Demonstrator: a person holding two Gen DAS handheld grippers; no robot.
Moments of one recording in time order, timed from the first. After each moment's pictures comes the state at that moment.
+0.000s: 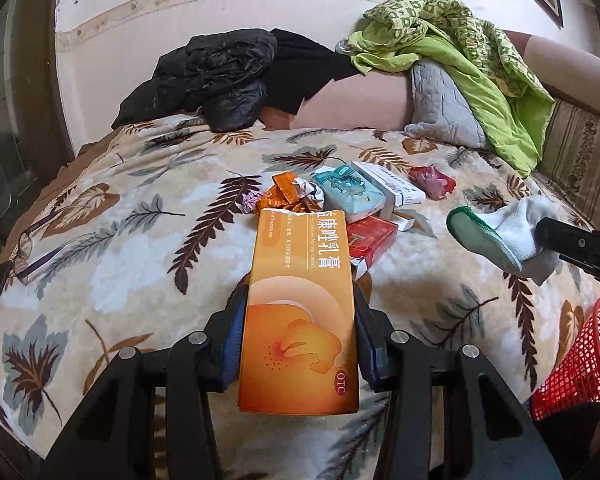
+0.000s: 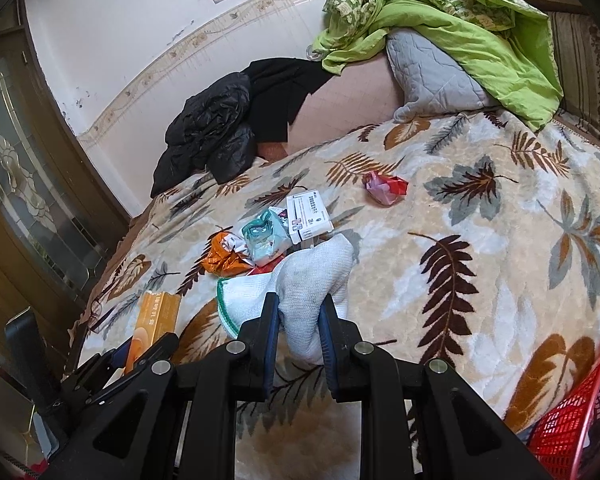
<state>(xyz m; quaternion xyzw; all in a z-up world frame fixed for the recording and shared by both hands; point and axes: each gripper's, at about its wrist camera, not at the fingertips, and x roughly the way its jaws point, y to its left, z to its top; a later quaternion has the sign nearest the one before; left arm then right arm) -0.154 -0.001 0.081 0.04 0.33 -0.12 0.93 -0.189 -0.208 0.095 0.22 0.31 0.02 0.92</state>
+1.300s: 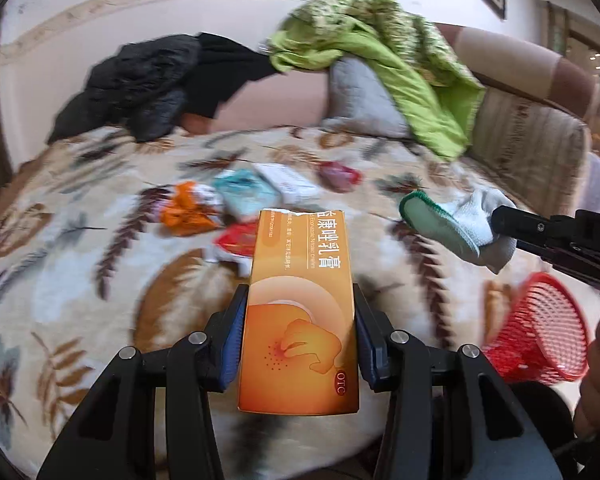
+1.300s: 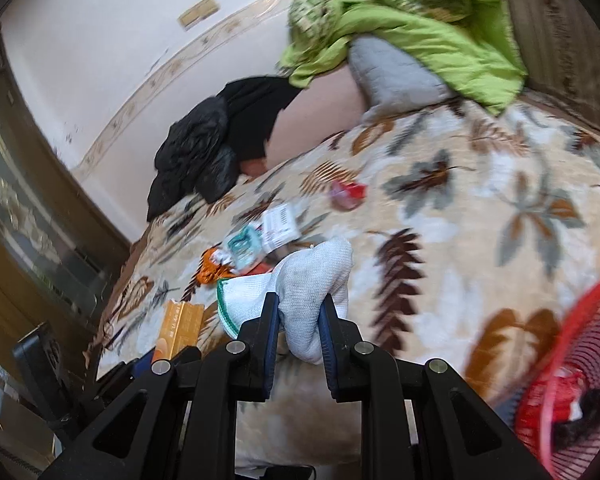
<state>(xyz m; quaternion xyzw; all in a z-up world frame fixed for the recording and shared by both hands) -0.193 -0.052 0.102 0.04 0.34 -0.26 0.90 -0.251 -0.262 0.113 0.28 0.29 -0.01 0.92</state>
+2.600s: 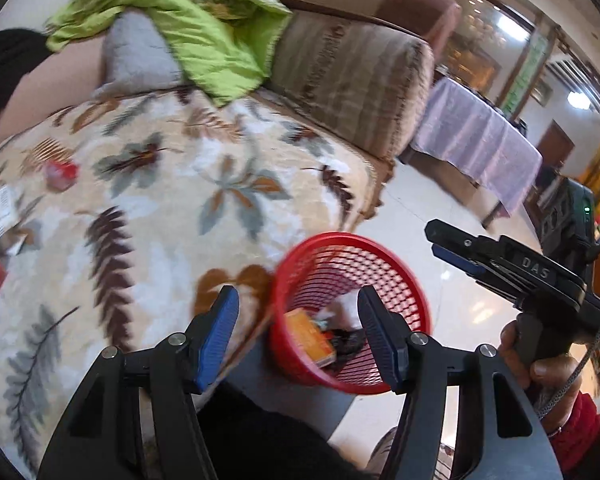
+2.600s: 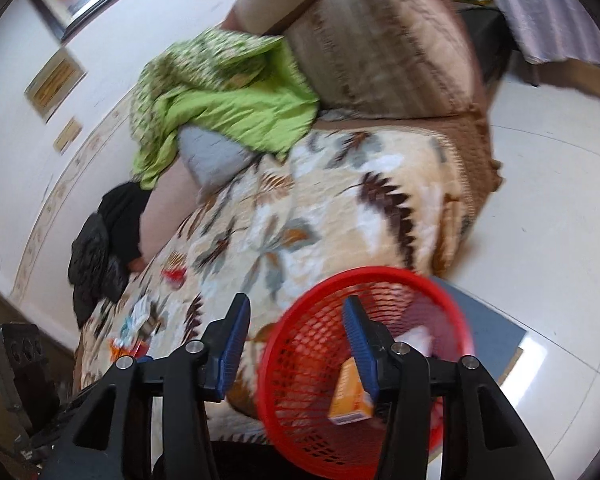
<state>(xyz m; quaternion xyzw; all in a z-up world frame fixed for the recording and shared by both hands) -0.266 -0.258 0.125 0.07 0.41 -0.50 0.75 -0.424 -0.428 0.105 0.38 0.24 -0.20 0.87</state>
